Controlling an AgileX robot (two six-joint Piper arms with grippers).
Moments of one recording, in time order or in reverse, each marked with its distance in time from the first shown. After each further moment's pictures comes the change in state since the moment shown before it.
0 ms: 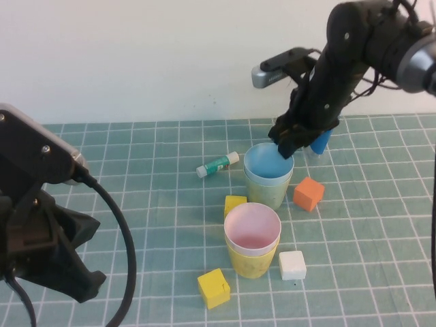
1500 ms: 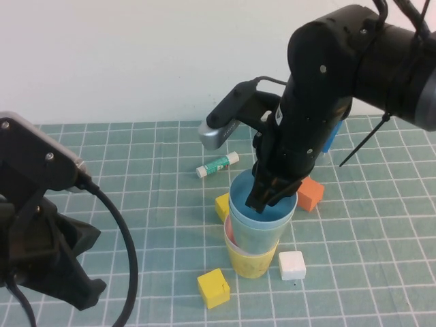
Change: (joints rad) right arm 0.280 -0.337 0.364 -0.085 0.017 -0.064; left arm 0.000 -0.002 0.008 -0.012 0.022 0.005
